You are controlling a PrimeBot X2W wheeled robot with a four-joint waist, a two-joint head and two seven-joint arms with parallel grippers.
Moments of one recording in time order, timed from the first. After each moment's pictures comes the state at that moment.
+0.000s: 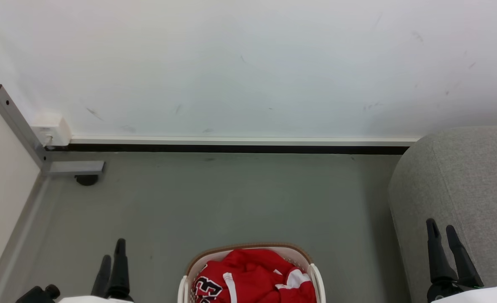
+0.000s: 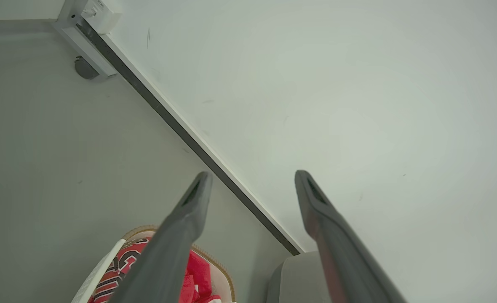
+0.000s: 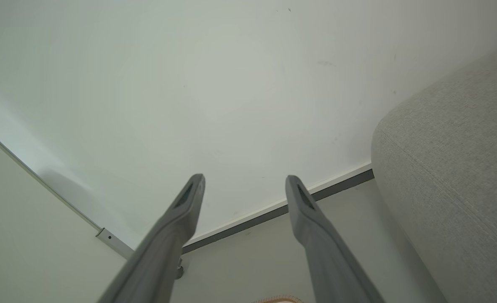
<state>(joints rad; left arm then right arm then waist) 0.00 0.04 0.05 0.15 -0.92 -0.03 -0.07 -0.08 -0.22 0.22 0.22 0.97 0.13 -0.26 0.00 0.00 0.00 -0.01</state>
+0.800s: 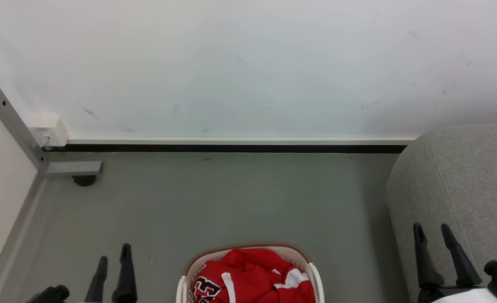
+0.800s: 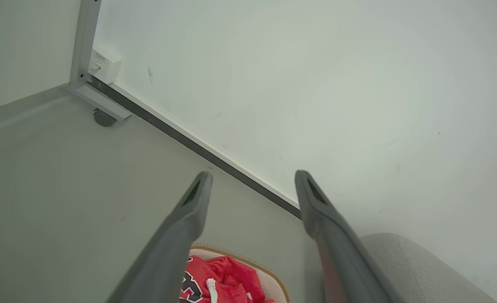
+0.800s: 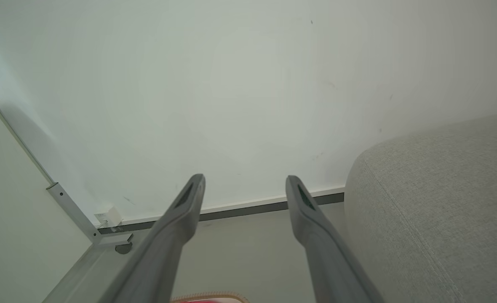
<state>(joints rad) 0.02 0.04 0.03 0.15 -0.64 -0.03 -0.14 -0.08 -0.16 0.15 0.26 0.58 0.13 -0.26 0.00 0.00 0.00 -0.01</state>
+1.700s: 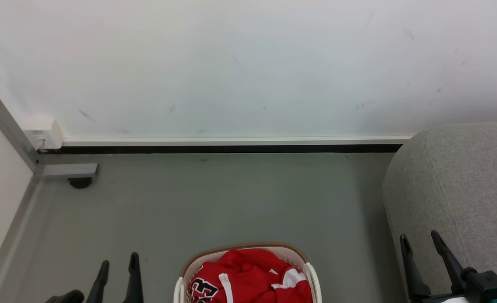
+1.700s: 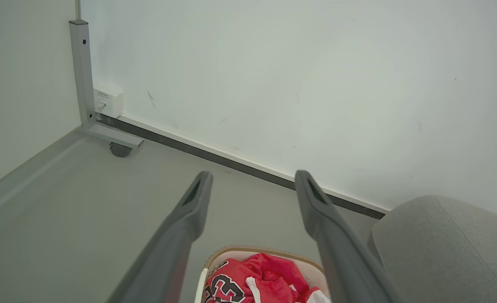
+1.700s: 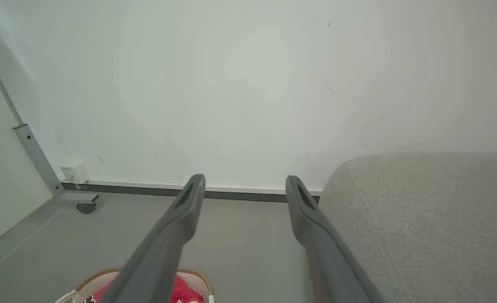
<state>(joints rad) 0.04 0.04 0.02 0.18 -0.38 -0.05 -0.20 -0.06 -0.10 0.09 0.29 0.27 0.13 -0.26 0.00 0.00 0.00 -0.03</state>
